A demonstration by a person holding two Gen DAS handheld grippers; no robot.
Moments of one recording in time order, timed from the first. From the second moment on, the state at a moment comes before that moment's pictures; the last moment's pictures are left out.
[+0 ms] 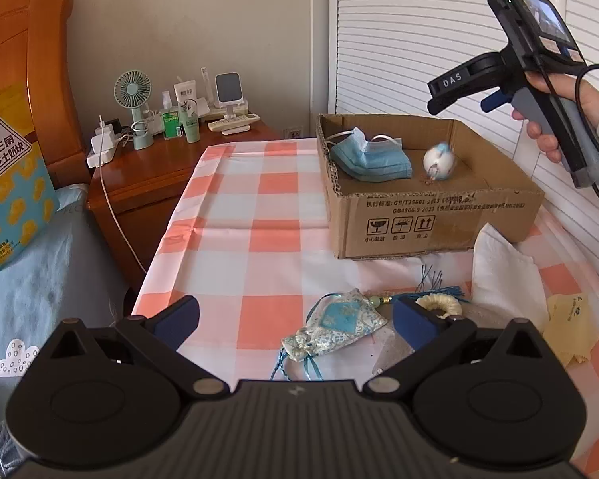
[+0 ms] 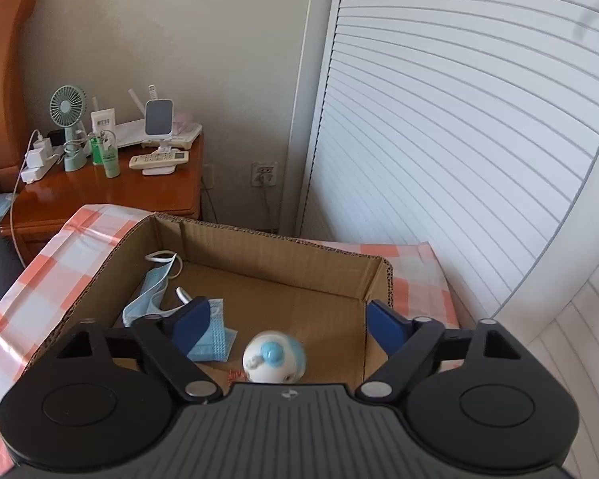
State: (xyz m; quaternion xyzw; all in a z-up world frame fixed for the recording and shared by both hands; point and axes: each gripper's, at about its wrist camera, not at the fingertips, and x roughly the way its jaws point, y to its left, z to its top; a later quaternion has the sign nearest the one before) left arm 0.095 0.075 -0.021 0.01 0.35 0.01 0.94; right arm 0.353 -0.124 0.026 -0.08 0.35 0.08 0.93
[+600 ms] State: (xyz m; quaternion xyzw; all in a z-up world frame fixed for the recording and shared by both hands) left arm 0.081 0.071 -0.022 0.01 0.35 -0.01 0.94; right arm 0.243 -0.151 0.035 -0.07 0.36 0.11 0.93
